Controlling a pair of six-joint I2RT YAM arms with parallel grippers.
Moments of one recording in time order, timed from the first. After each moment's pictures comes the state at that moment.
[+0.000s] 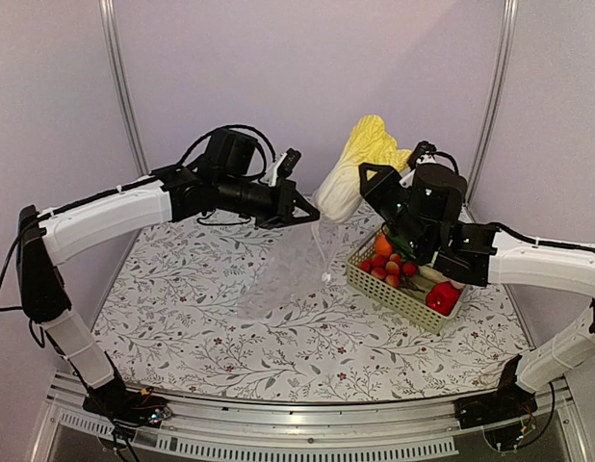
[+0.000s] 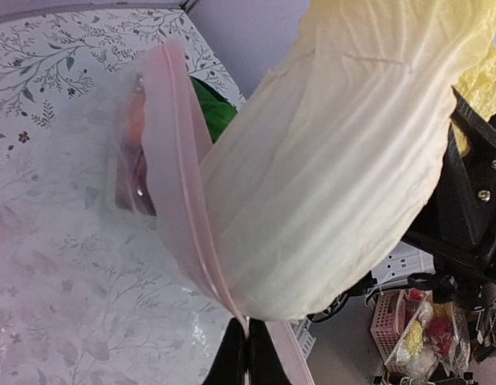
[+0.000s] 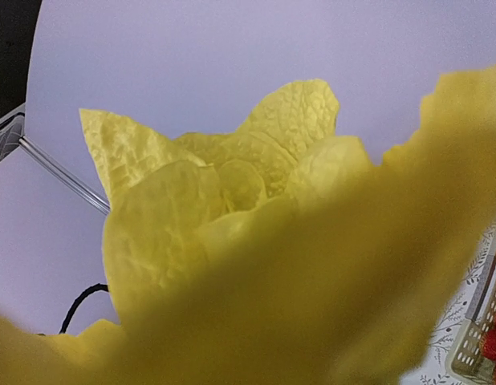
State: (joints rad) left arm -0.78 1.68 1.52 -0.35 0.47 -0.62; right arm 0.98 1.38 1.07 0.34 0.63 0.89
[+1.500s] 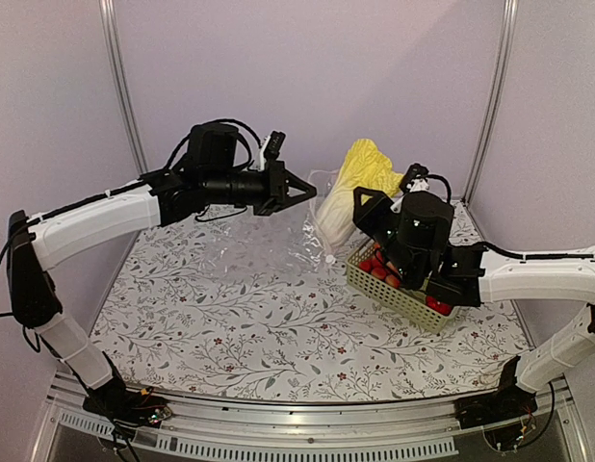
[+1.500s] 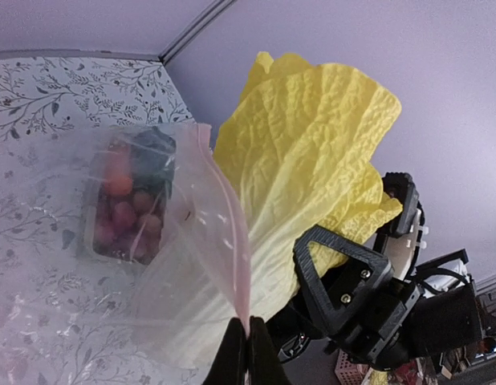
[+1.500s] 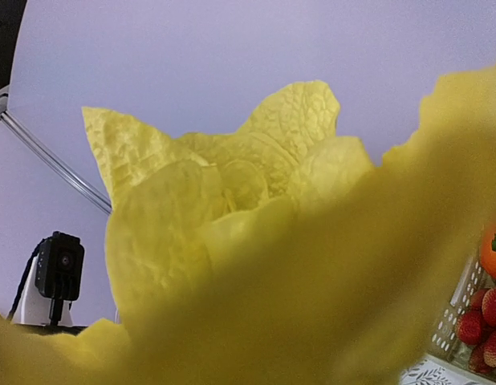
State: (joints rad) left arm -0.76 1.61 1.43 -0.13 0.45 -0.78; right arm 1.05 1.40 0.94 0.42 0.74 0.86
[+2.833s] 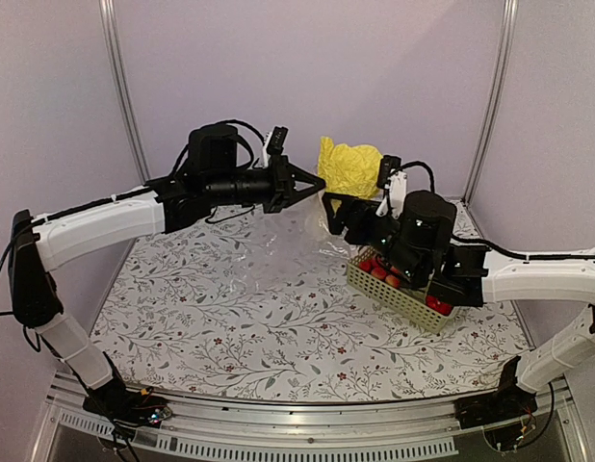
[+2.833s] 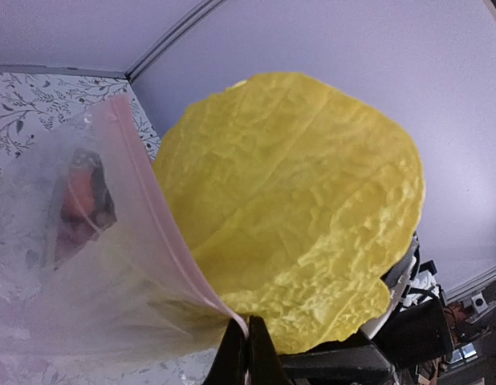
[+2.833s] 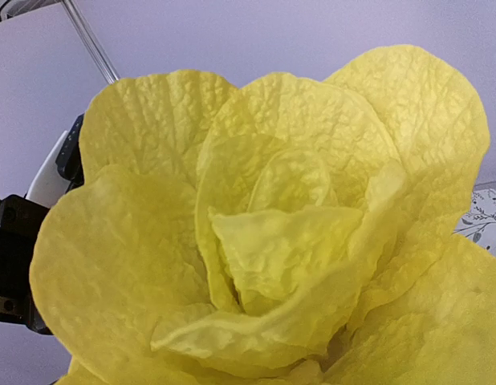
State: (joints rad) left arm -0.79 1.62 1.40 0.06 0.46 -0.88; right arm 1.05 1.41 0.96 0.44 0.51 0.54
